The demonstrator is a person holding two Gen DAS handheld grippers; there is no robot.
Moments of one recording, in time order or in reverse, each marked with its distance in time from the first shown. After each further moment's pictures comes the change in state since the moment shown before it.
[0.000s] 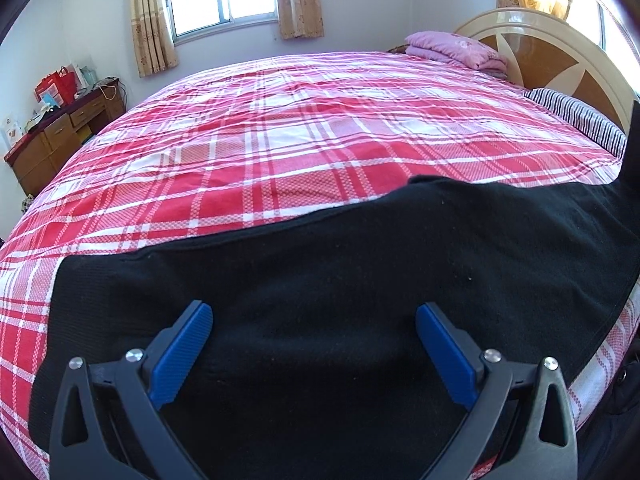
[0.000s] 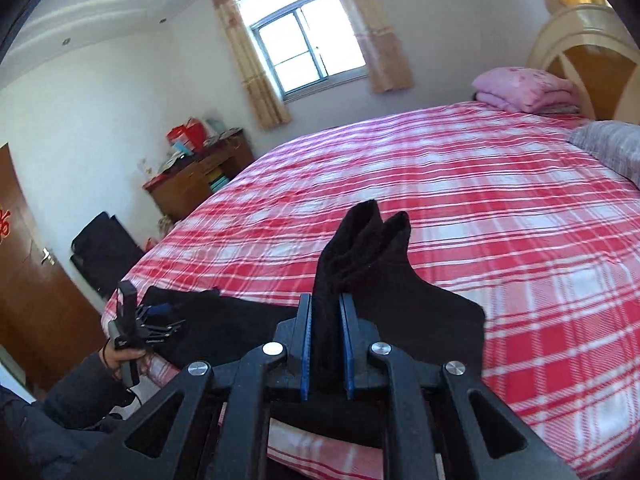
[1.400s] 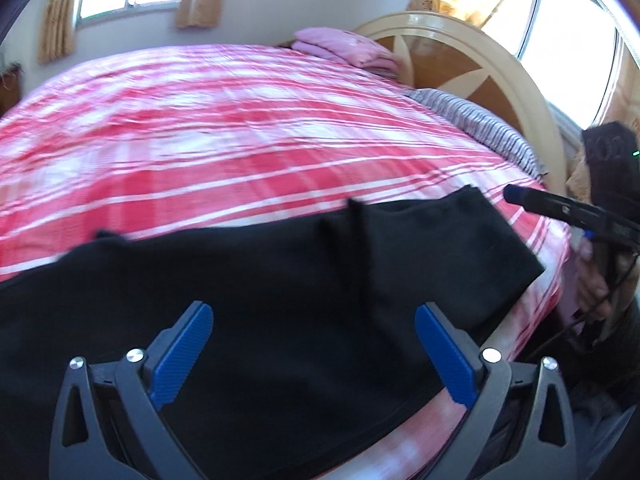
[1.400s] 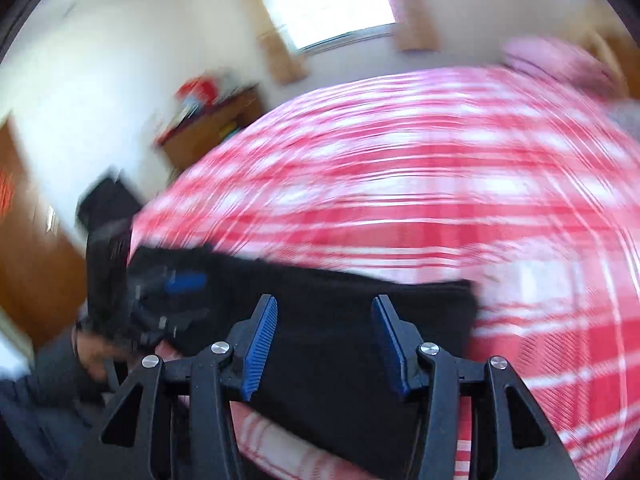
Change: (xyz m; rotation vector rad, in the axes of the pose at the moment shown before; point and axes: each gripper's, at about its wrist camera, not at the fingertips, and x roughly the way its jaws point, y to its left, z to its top) left arm 0.002 -0.149 0.044 0.013 0.059 -0.478; right arm 0.082 -0.016 -0.031 0.055 0.123 0.017
